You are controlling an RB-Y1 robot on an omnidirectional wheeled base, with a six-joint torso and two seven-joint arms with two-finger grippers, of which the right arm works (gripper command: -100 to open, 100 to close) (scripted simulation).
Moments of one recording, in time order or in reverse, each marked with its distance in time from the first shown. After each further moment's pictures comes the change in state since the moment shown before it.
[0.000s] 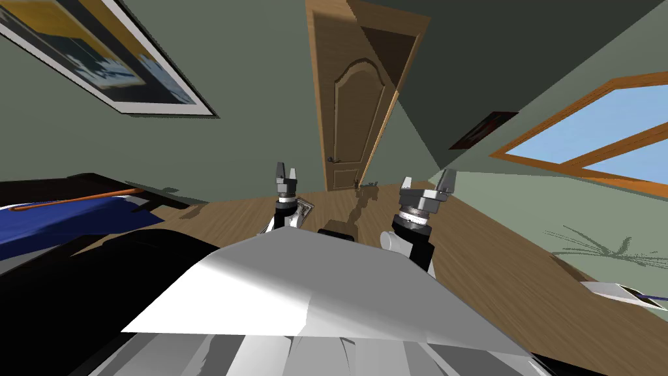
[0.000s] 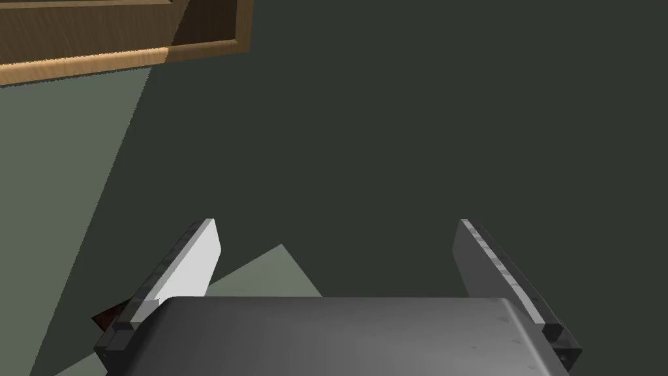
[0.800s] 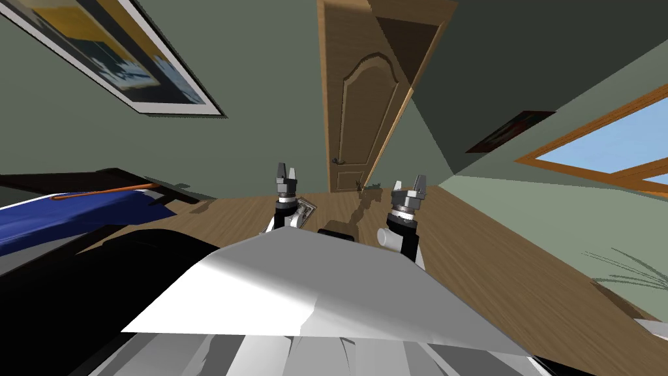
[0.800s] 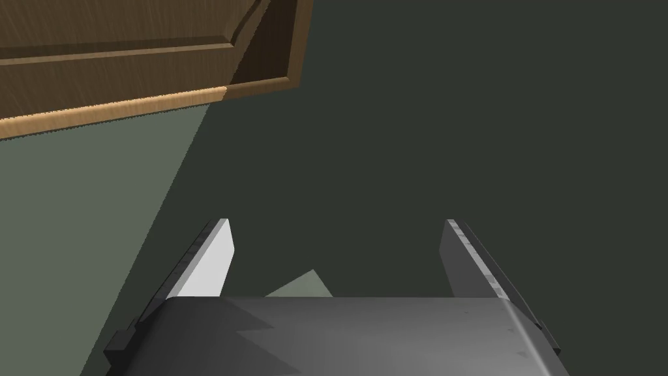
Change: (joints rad) arm -0.071 -0.031 -0.021 0.169 -0.005 -0.026 0.003
